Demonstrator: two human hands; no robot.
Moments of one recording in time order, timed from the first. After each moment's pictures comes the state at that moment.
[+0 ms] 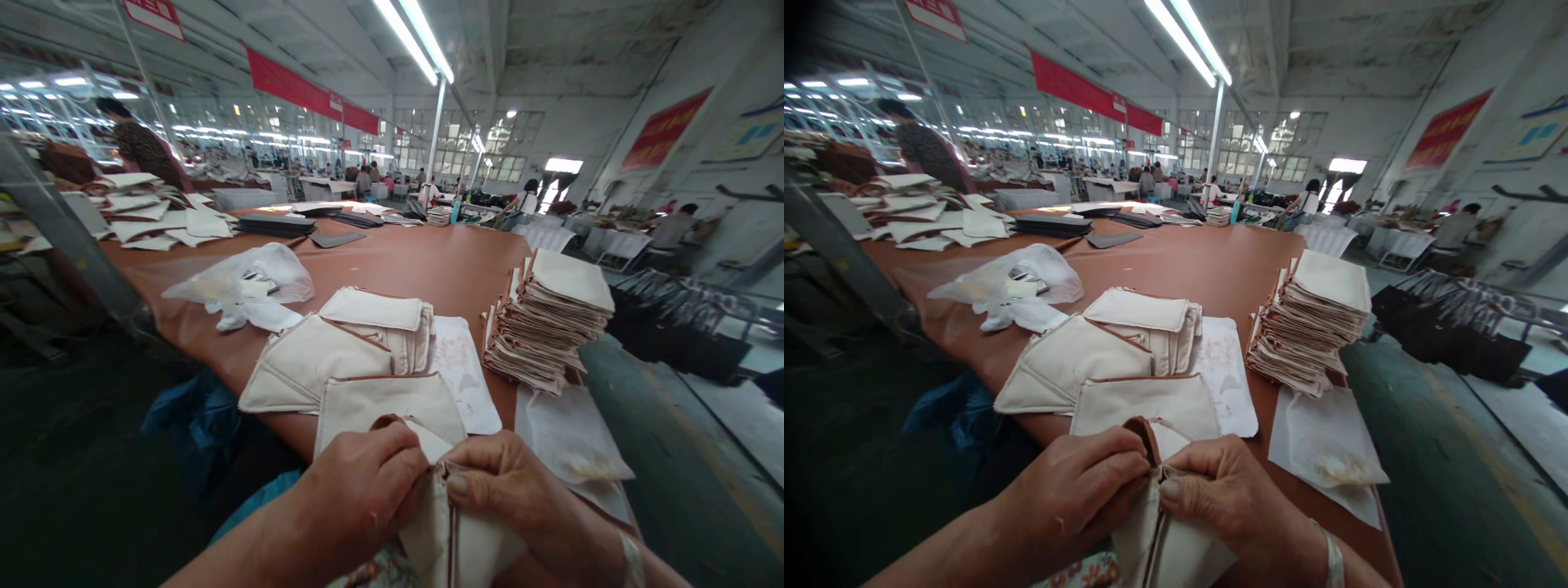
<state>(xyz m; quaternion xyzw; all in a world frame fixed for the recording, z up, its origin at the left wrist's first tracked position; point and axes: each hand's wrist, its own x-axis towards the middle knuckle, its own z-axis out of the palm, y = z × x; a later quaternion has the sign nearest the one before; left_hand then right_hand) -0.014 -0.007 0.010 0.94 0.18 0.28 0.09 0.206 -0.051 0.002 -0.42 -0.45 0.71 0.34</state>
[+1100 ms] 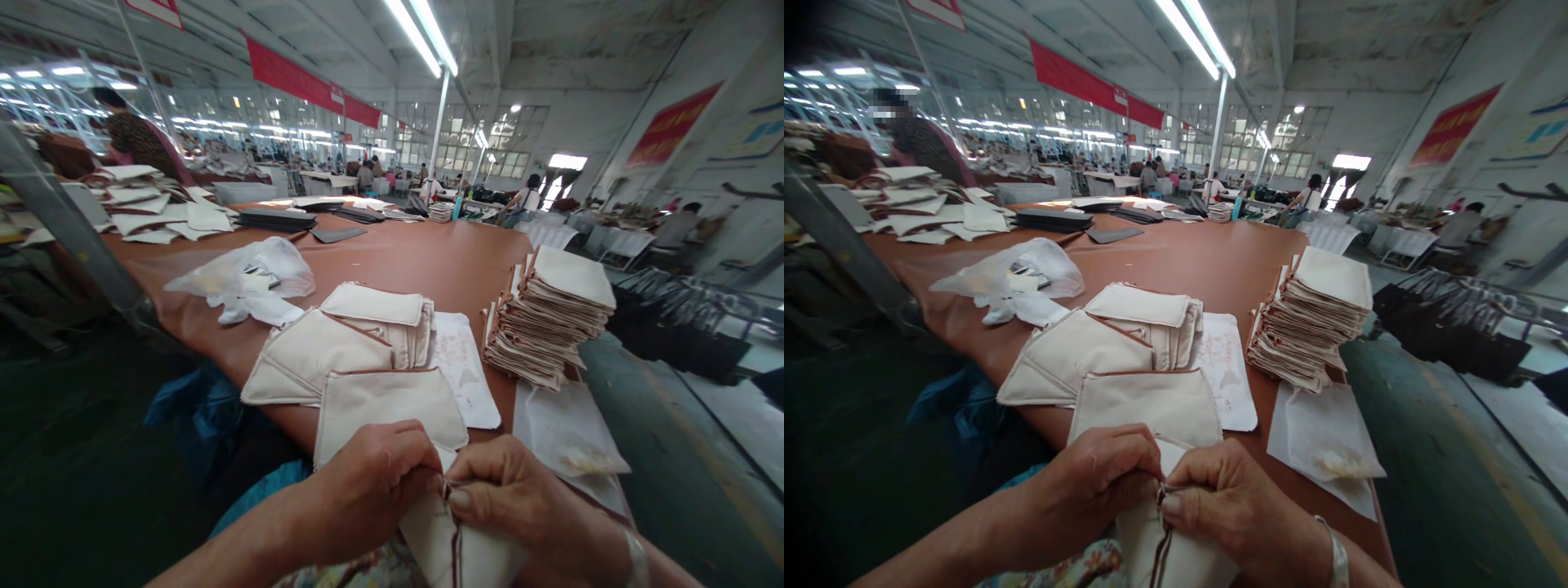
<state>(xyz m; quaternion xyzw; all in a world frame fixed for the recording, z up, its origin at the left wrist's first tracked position) -0.005 -0.010 0.018 0.87 0.25 0.20 0.39 0.214 -0.056 0.001 -0.41 -0.58 0.64 0.29</state>
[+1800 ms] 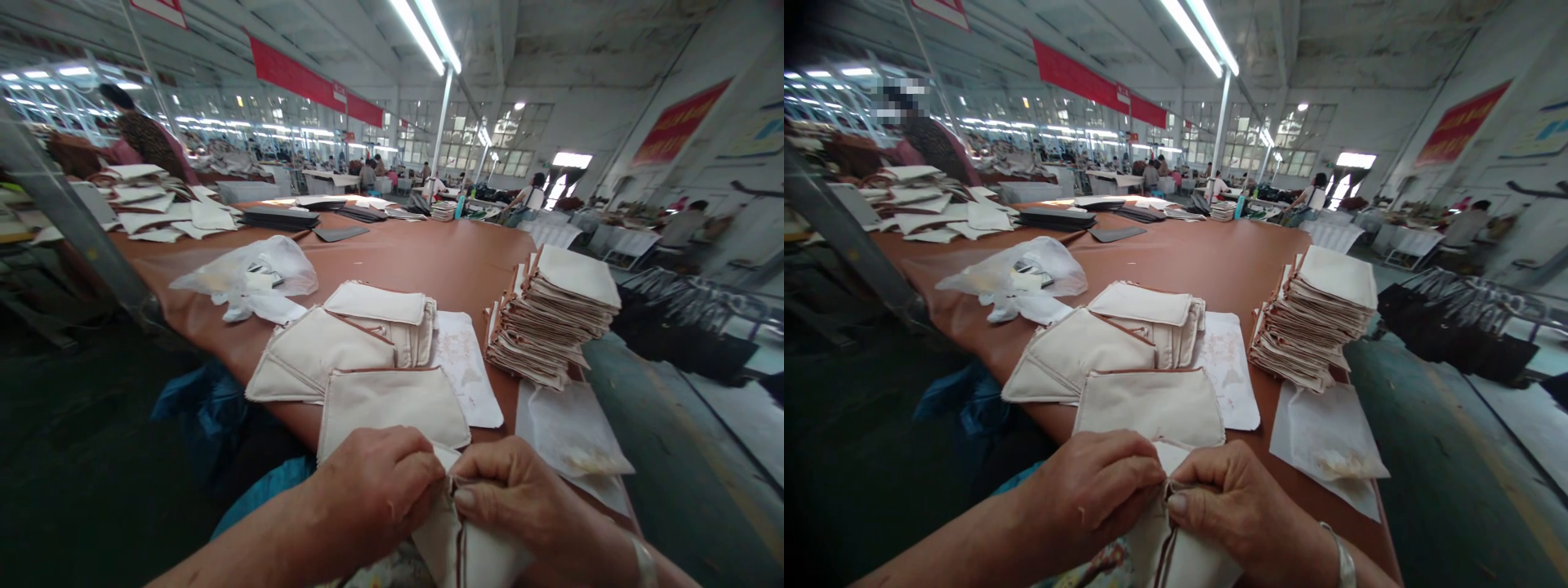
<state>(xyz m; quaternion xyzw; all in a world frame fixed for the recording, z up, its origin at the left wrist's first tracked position) -0.008 -0.015 0.009 0.95 0.19 0.23 0.14 0.214 -0.062 -0.009 -0.41 -0.54 0.67 0.31</state>
